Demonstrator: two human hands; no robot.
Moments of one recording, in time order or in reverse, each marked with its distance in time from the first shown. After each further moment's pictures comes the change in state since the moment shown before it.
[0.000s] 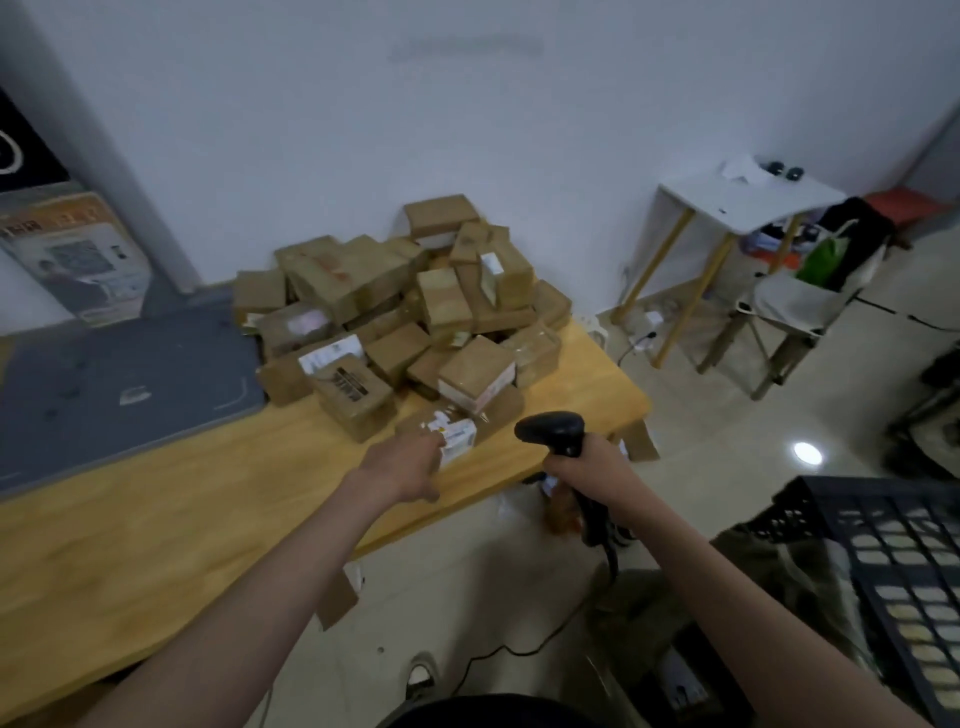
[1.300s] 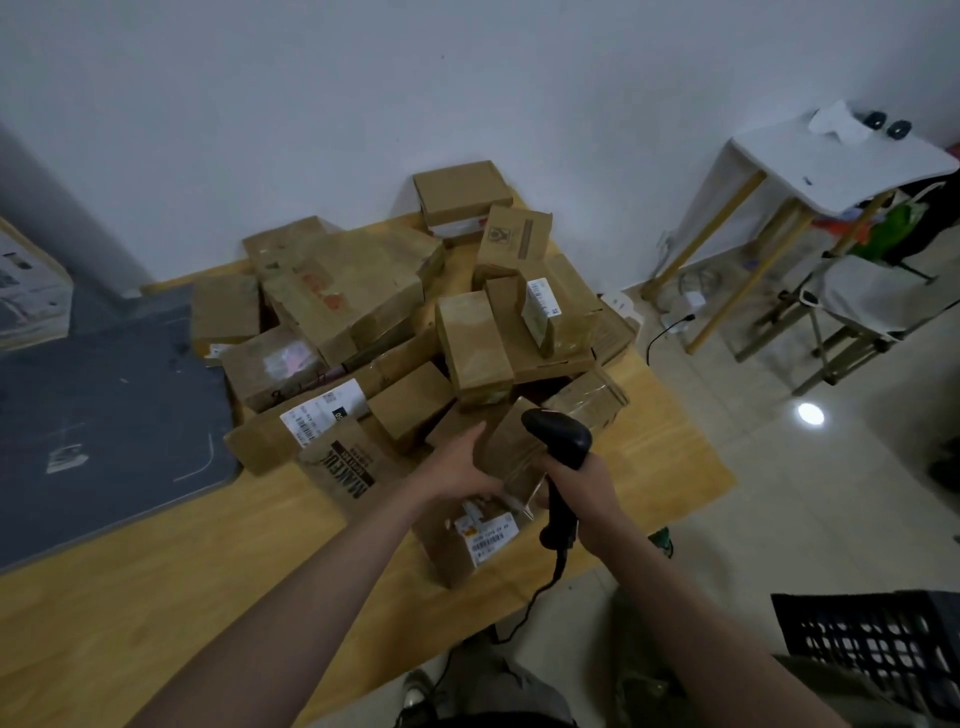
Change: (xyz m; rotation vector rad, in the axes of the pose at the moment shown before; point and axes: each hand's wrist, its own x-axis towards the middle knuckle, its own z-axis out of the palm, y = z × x) left_hand 0.233 -0.068 -0.040 -0.731 -0.188 -0.038; right_hand 0.233 -0.062 0.068 0.405 0.136 0.221
